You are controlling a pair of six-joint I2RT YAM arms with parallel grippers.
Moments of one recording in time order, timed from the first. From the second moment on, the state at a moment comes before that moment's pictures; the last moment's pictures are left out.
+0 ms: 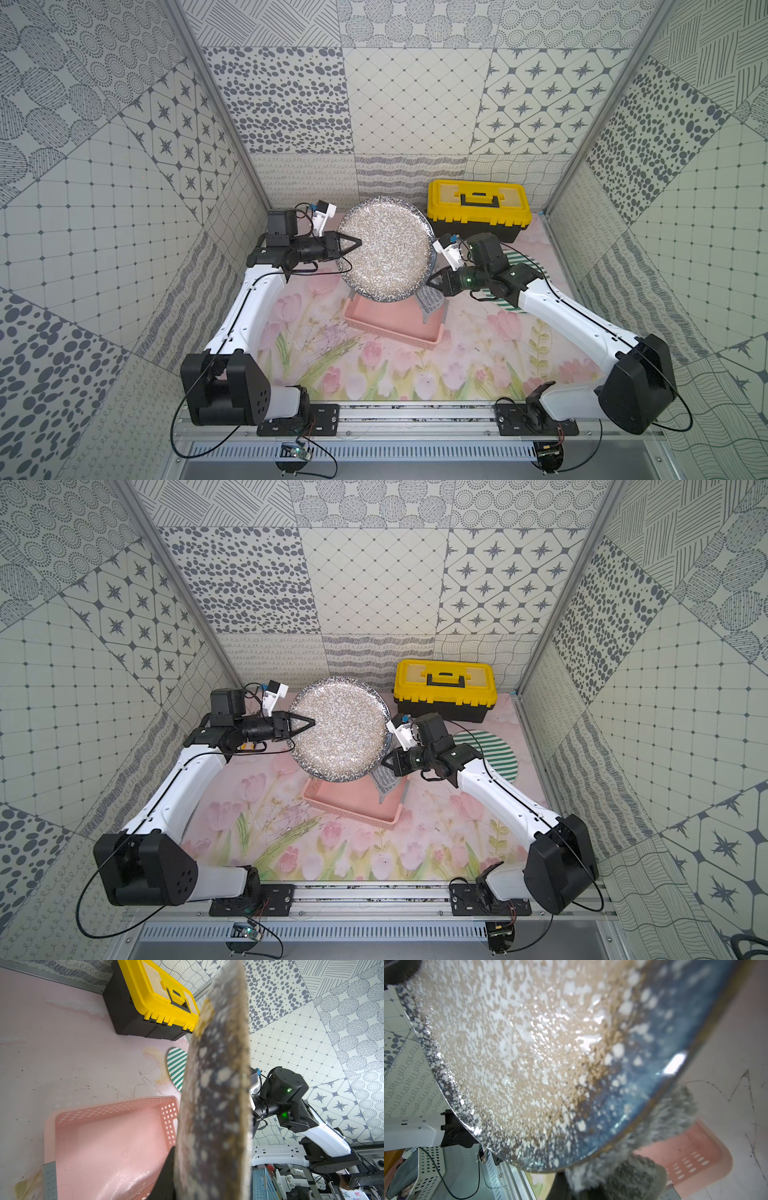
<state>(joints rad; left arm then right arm) 0.04 1.39 1.26 -0.47 1.07 -0.34 0.57 1.38 1.10 -0.45 -0.50 0.23</state>
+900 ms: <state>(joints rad) 0.04 1.39 1.23 -0.45 1.02 -0.43 0.85 1.44 1.14 -0.47 -0.23 0.18</state>
